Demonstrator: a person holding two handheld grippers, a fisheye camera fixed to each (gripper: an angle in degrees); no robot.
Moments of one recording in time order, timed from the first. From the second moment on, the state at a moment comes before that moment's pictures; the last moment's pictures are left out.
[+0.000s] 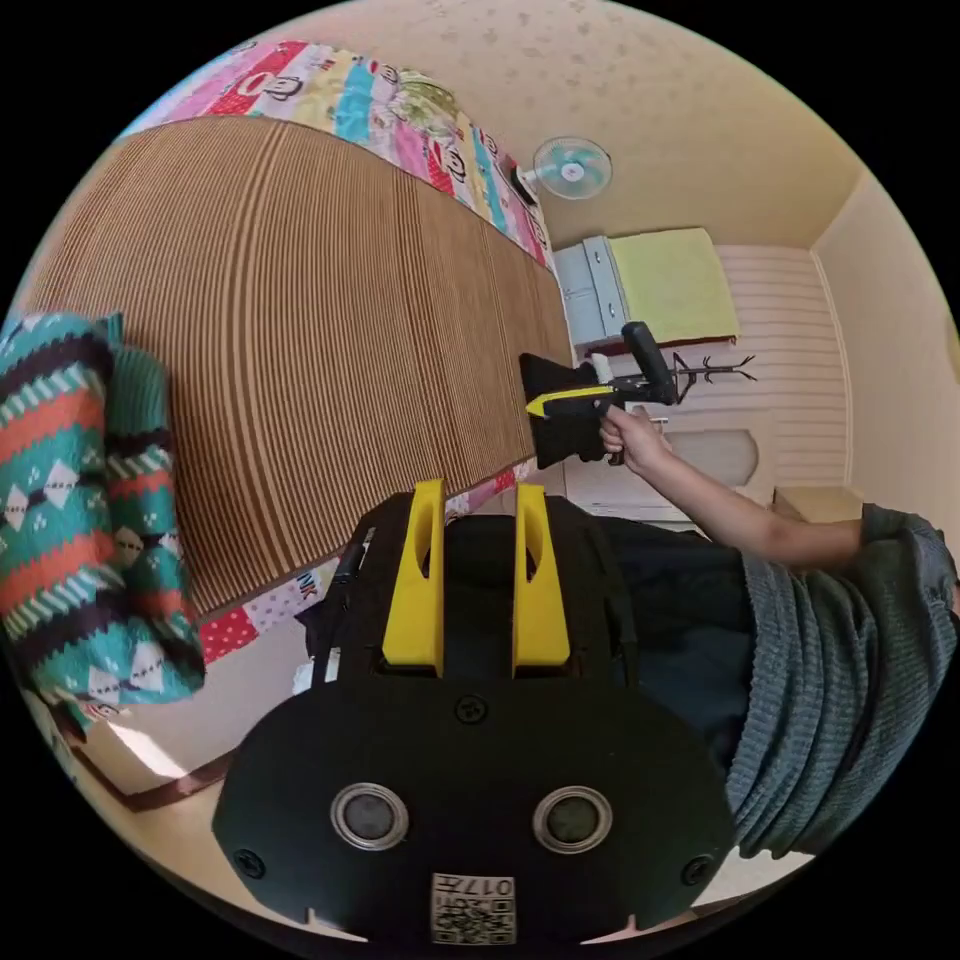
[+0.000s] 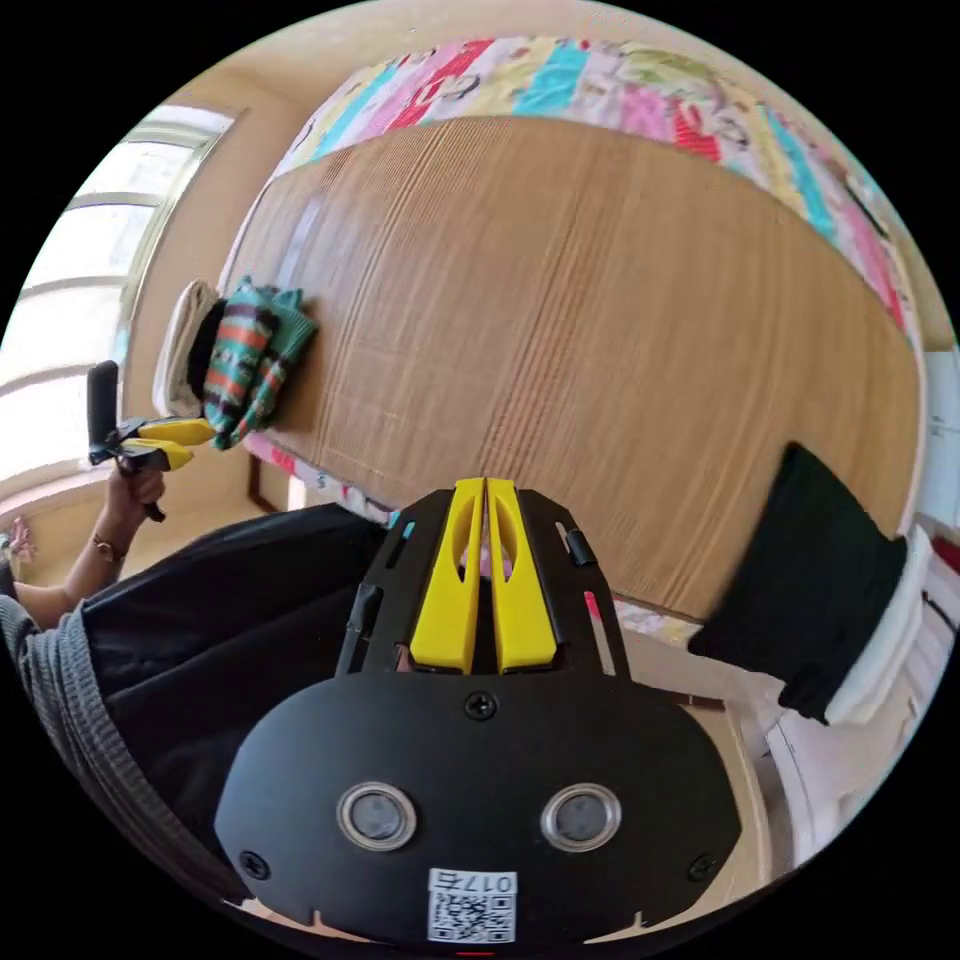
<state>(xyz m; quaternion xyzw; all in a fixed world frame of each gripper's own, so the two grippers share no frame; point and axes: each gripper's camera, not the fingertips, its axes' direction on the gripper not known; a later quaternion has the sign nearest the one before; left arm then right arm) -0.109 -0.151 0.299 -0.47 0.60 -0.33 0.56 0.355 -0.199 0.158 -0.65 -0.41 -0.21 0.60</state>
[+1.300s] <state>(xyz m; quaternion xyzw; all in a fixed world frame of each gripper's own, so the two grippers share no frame) 0.325 -0.309 0.465 -0.46 0.62 -0.41 0.48 0.607 -0.185 0.215 -0.68 -0.43 0.10 0.59</state>
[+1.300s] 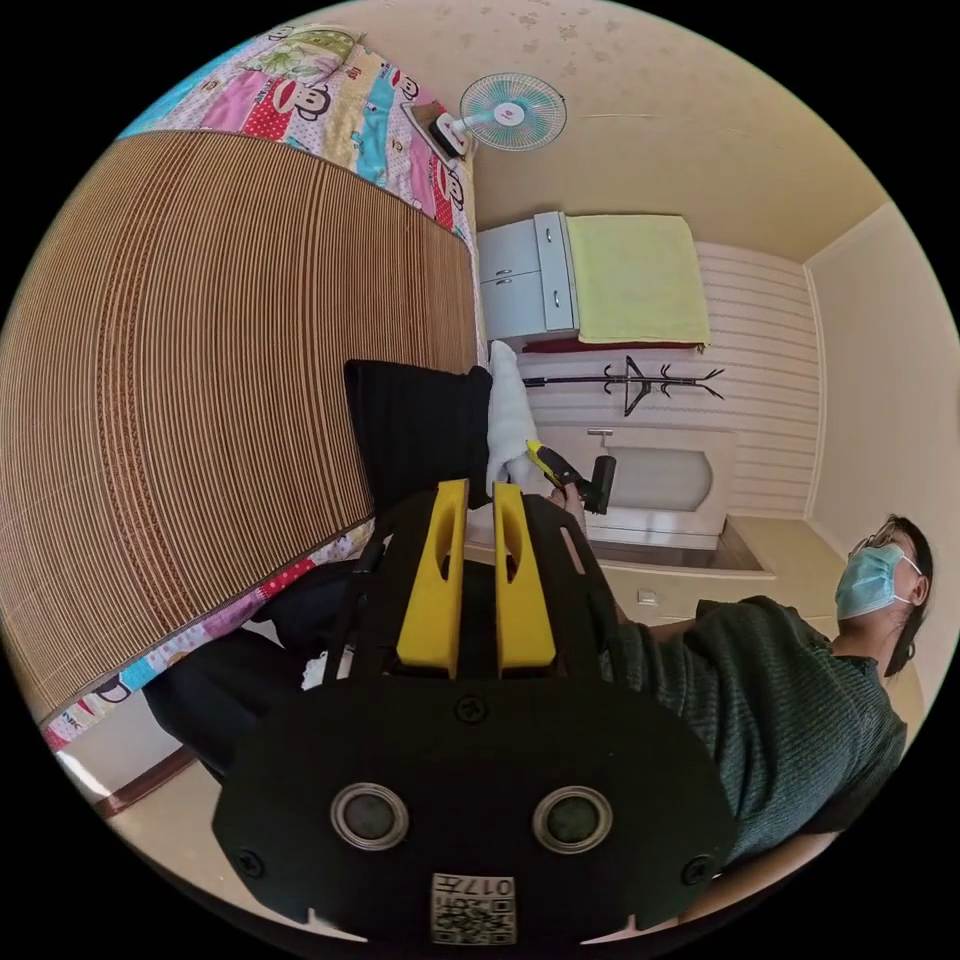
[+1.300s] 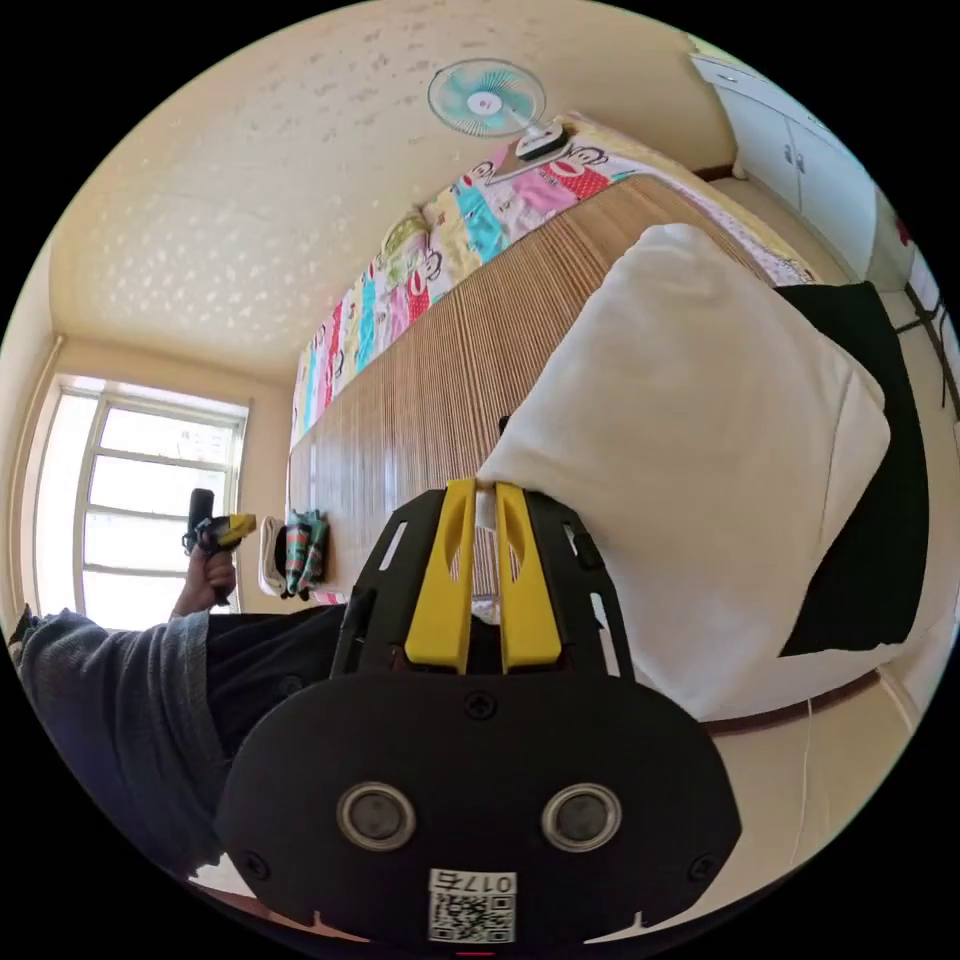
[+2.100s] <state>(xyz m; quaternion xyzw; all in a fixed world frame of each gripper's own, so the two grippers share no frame) 0.359 -0.336 0.558 -0.43 0.62 -0.39 0.53 0.538 -0.189 0.124 -0.57 -0.55 0.10 0.60</state>
